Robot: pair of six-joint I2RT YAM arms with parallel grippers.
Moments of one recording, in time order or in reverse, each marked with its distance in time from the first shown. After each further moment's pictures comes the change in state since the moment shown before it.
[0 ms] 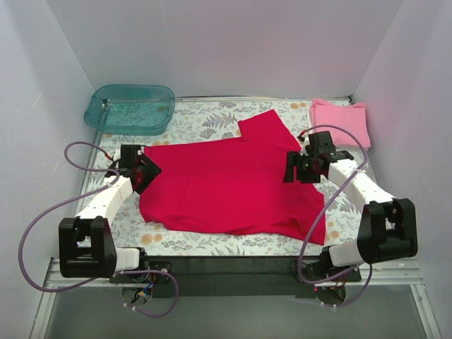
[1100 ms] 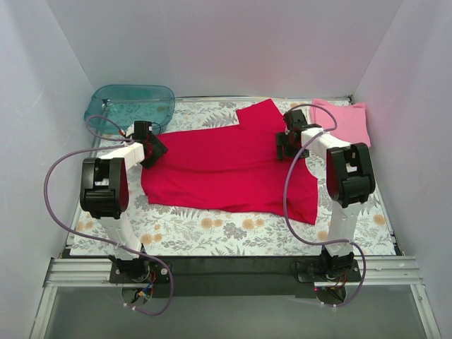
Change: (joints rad) left arm -0.008 0.535 0.348 0.154 -0.037 0.055; right arm 0.074 0.608 0.461 0.098 0.362 -0.048
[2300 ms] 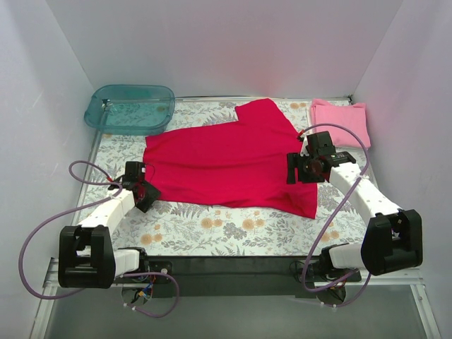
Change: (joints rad) left arm -0.011 -0.614 -0.523 -0.257 0.018 -0.170; right arm -0.008 -0.655 -0.415 -0.154 -0.214 0.006
